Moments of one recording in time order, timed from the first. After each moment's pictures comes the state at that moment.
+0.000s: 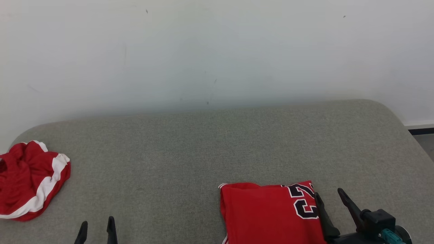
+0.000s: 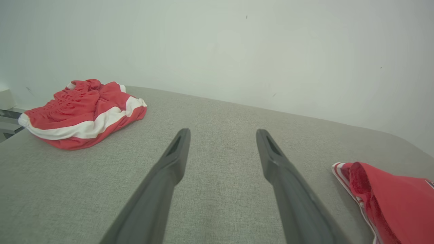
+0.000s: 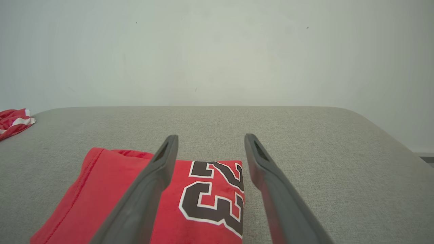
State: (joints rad) left arm 0.12 0.05 0.07 0.18 -0.24 -0.07 -0.26; right arm -0.07 -0.20 0.18 0.38 0.26 0.13 -0.24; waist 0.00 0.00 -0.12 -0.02
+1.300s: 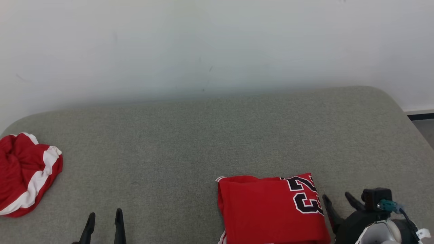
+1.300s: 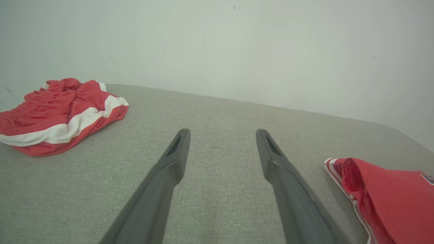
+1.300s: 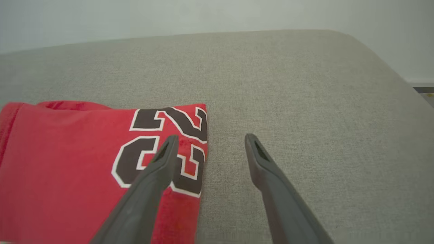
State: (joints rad) left arm 0.08 0.05 0.03 0.17 -0.23 -0.04 -0.26; right arm -0.19 -0.25 0.15 0.50 0.31 0.13 0.03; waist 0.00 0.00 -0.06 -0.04
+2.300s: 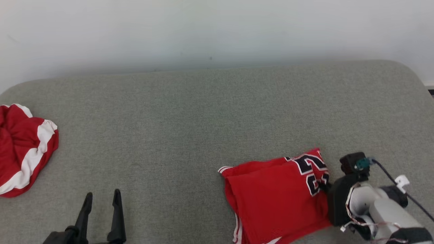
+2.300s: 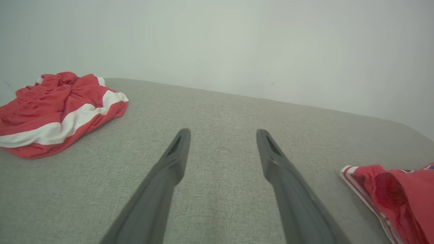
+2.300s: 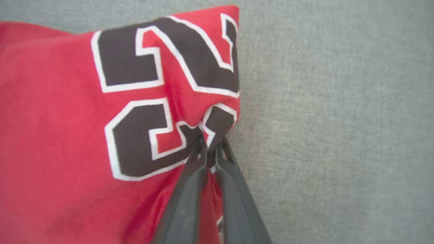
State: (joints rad) left arm 0.03 0.05 0.03 0.13 -0.22 -0.06 -0.26; right arm -0.44 -0.33 0.40 0.70 0.50 0.13 0.38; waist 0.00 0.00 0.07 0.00
